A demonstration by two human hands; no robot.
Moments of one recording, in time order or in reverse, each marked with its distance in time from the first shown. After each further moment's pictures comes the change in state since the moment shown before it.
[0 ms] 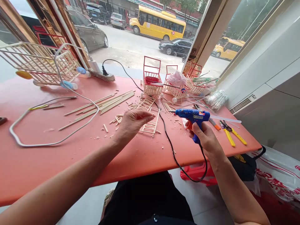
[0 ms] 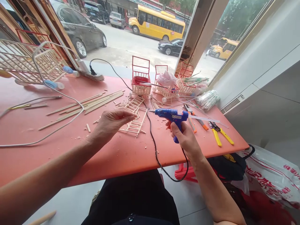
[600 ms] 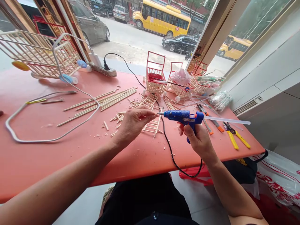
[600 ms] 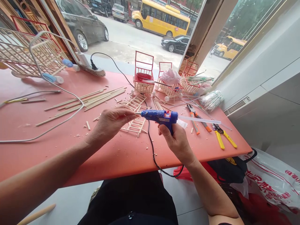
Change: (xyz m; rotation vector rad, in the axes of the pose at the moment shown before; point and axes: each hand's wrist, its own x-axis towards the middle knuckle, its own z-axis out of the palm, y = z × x) left_hand -0.001 -0.001 -0.003 0.151 -0.026 0.179; right_hand 0.003 -0.013 0.032 -0.348 -0.126 -0.246
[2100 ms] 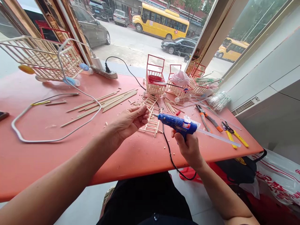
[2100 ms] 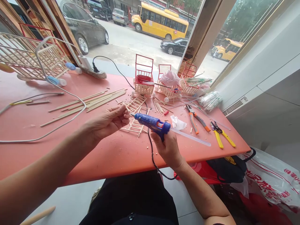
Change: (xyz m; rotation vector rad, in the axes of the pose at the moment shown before) left_hand 0.013 0.004 -0.012 -1.001 0.037 -0.664; right_hand -0.018 0.016 0.033 -0.135 0.156 -0.241
